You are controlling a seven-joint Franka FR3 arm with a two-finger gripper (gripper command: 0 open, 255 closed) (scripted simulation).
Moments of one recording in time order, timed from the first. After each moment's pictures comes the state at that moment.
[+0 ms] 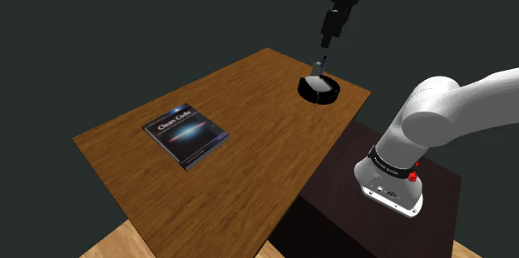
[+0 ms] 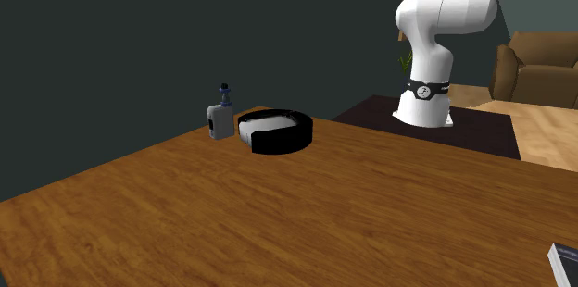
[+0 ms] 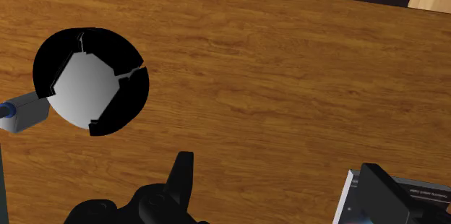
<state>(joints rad) 0.02 -0.80 0.04 -2.44 -0.04 1.66 -0.07</state>
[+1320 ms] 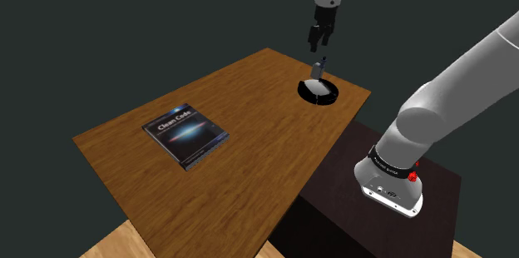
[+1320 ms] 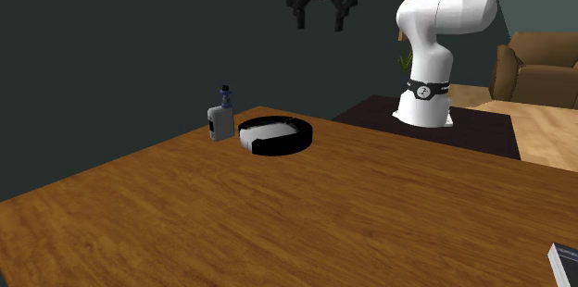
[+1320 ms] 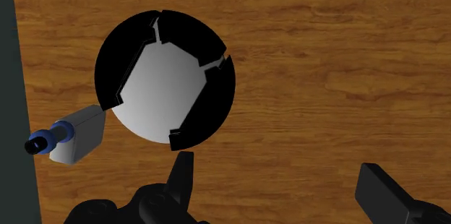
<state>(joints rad) -0.12 -0.26 -0.22 -2.28 -0.13 1.96 -0.27</state>
